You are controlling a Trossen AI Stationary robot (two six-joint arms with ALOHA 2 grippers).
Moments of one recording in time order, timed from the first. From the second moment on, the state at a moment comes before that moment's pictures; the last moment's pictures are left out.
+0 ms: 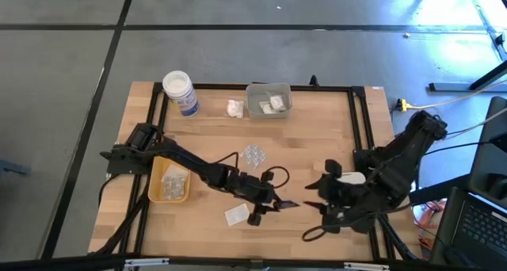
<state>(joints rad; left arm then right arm) -0.32 1.95 1.24 0.27 -0.03 -0.10 0.82 1.46 1.51 -1.01 0.63 0.78</state>
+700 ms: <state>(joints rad) -0.33 1.86 1.24 0.17 -0.10 -0.04 0.71 1.54 1.51 -0.96 0.46 0.77</state>
